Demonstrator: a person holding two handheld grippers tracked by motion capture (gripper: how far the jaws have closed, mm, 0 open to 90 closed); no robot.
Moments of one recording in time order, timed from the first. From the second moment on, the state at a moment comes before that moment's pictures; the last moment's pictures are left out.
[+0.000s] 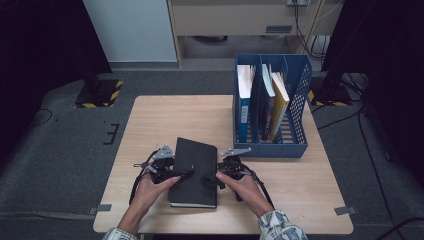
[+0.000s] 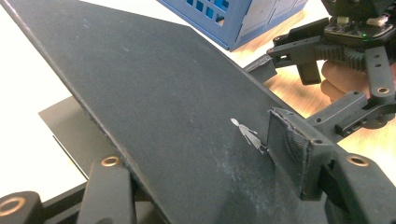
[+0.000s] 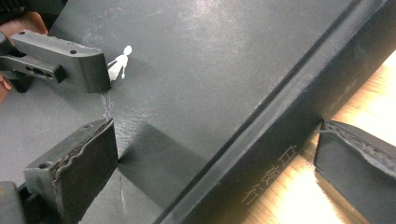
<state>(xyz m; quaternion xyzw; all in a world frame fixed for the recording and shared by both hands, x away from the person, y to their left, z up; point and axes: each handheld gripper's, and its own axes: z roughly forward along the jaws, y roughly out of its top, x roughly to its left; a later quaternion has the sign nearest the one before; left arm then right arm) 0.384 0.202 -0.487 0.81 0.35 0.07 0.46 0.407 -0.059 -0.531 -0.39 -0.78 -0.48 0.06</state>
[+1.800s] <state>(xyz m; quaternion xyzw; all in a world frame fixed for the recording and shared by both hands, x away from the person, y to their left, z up) 0.367 0.205 -0.473 0.81 0.32 0.12 0.48 0.420 -0.063 -0.528 -0.38 -0.77 -0.49 0.11</state>
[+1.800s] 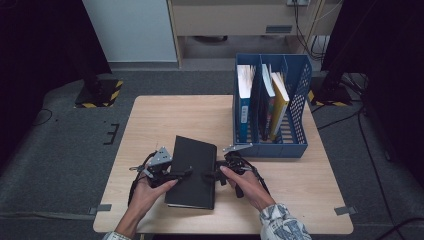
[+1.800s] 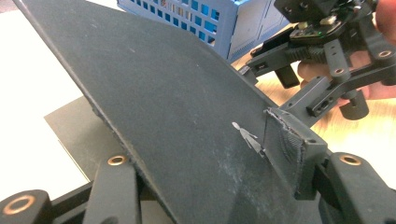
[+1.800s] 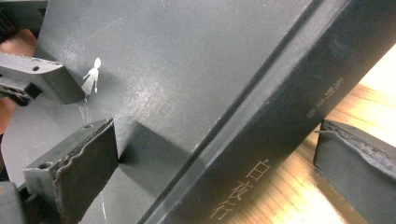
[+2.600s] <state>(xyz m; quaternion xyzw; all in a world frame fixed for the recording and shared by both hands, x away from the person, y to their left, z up) 0.360 0.204 -0.468 0.81 0.30 0.14 0.49 0.418 -0.064 -0.523 -0.36 -0.78 -0.51 0.09</state>
